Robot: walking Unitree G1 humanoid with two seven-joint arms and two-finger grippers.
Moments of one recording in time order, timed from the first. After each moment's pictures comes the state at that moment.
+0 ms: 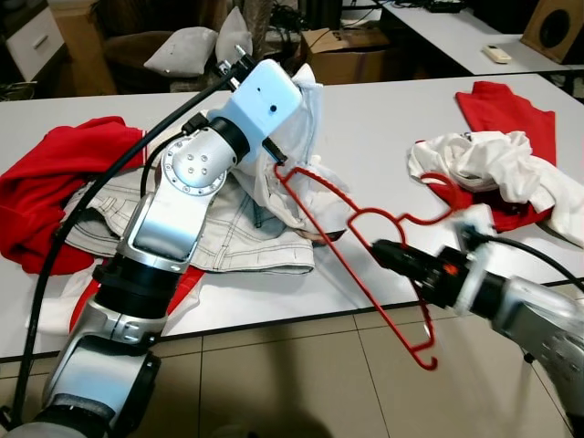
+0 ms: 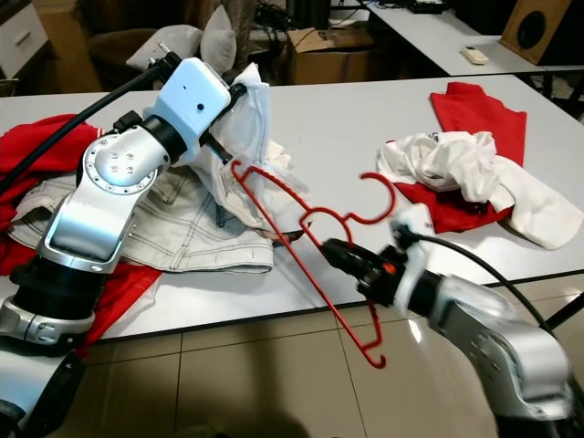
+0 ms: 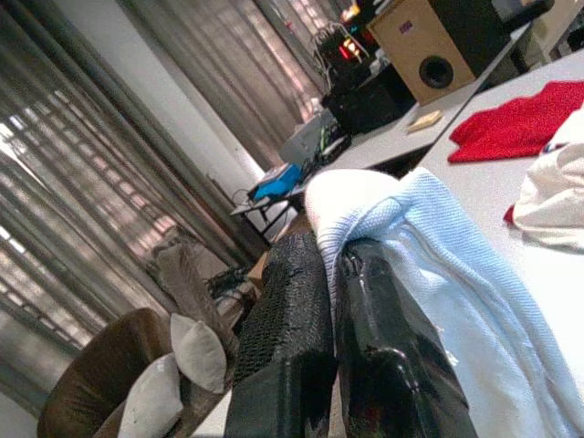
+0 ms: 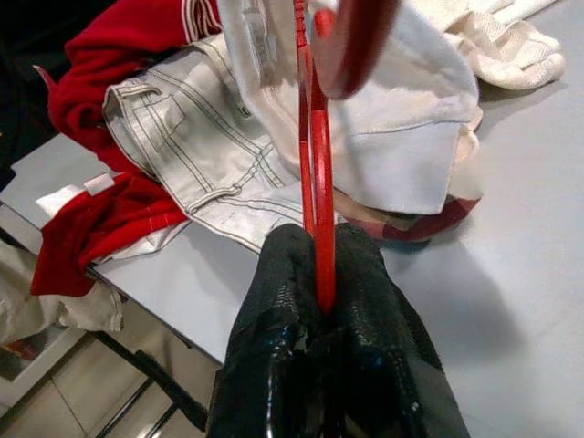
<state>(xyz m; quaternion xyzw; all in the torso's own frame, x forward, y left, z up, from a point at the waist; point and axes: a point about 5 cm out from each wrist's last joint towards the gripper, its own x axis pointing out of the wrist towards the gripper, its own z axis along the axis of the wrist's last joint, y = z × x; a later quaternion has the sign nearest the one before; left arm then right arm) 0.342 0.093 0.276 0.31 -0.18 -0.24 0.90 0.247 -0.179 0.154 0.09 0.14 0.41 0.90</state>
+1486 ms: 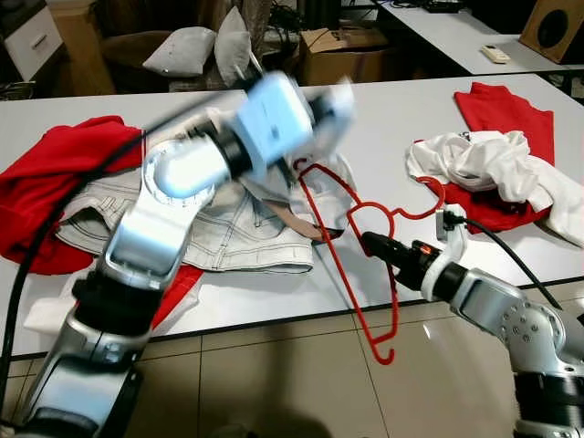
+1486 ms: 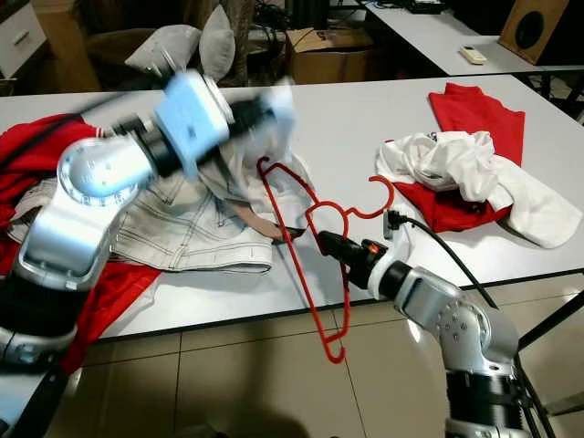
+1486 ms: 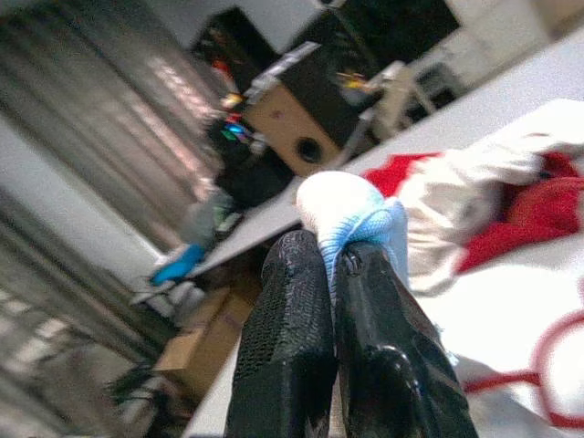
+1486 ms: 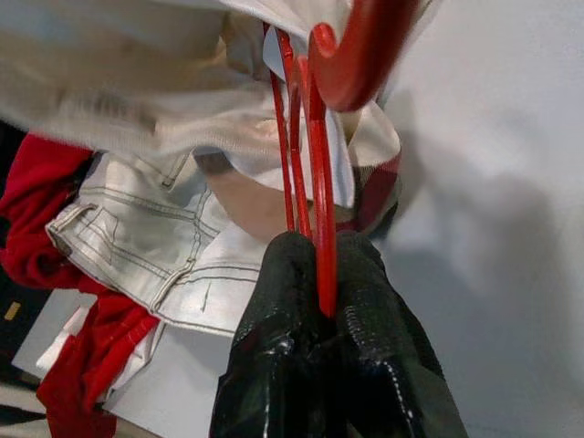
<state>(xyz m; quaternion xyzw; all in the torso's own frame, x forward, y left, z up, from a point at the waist) 0.309 0.084 0.276 0.32 -0.20 -0.41 0.83 0.281 -0.172 0.123 0.29 0.23 0.28 0.89</state>
